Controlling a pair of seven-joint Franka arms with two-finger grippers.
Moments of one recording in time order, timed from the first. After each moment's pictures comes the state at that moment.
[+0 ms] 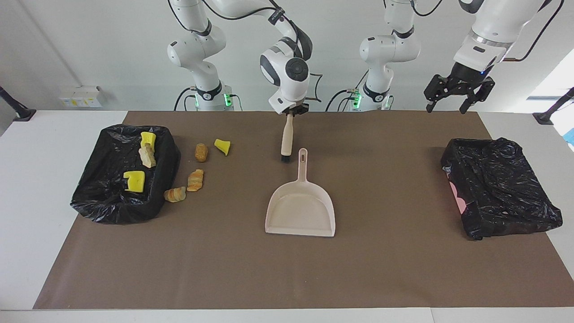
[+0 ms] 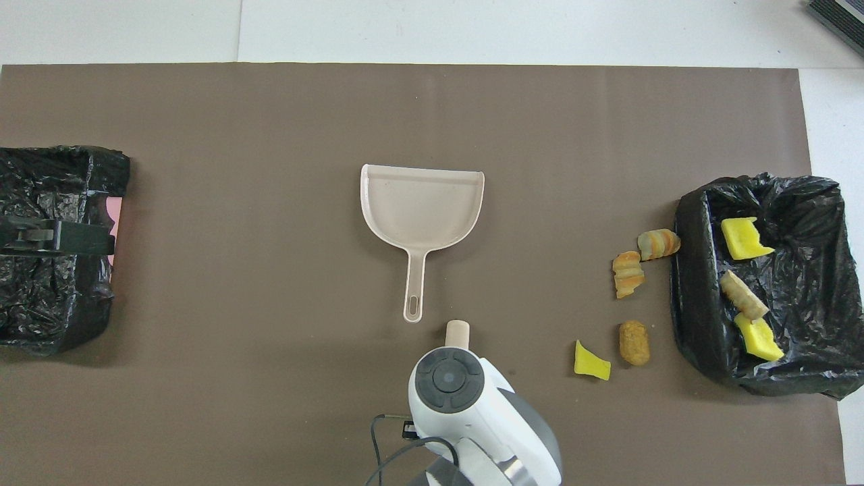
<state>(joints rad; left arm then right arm) -0.02 -0.15 -0.08 -1.69 -0.04 1.63 0.00 0.63 0.01 0.15 -2.21 0.29 1.85 0.81</state>
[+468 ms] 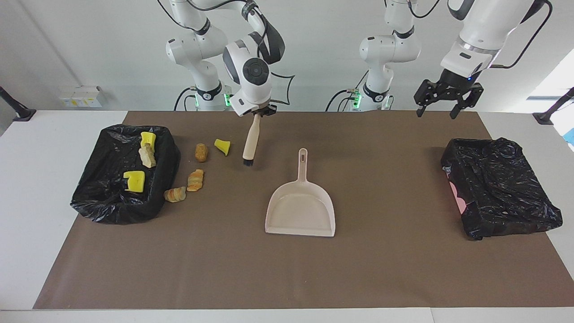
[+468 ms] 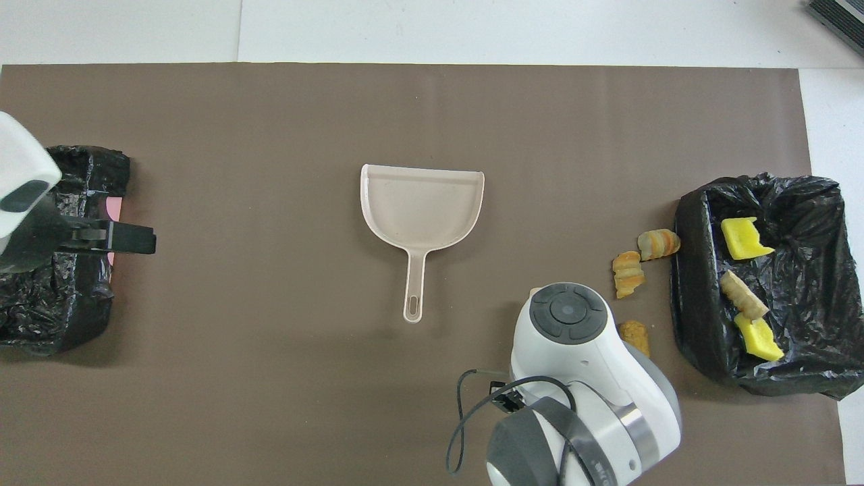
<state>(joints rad) -0.11 -0.12 -0.08 -1.74 -0.04 1.70 -0.06 0.39 -0.10 0.14 -2.21 0.16 1.66 0.69</state>
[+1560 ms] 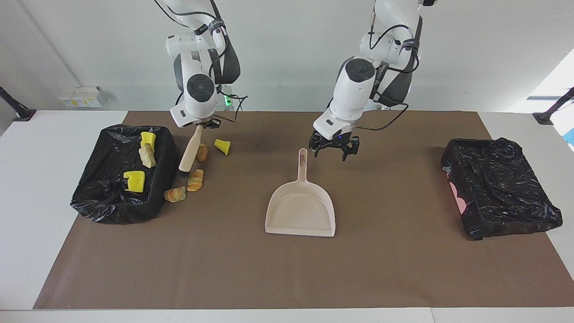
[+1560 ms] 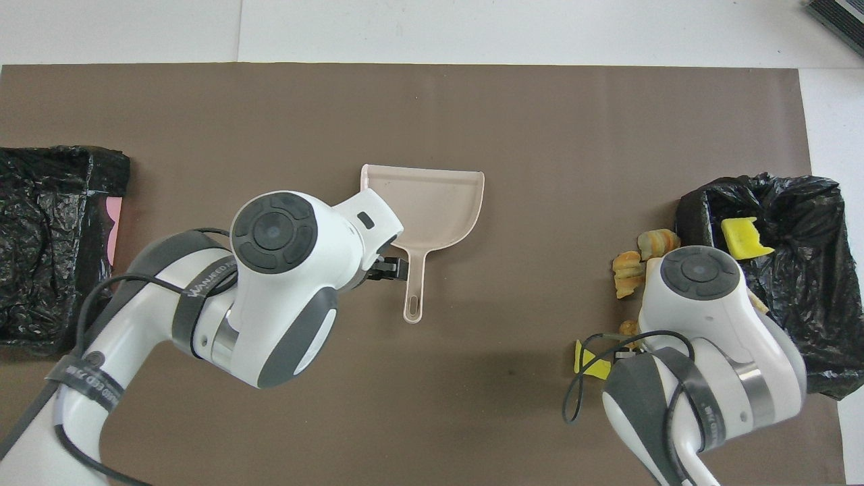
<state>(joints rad) -0.53 0.14 -0.09 -1.92 -0.06 2.11 -0.40 0.07 -0.14 0.14 -2.31 -0.16 1.71 0.46</state>
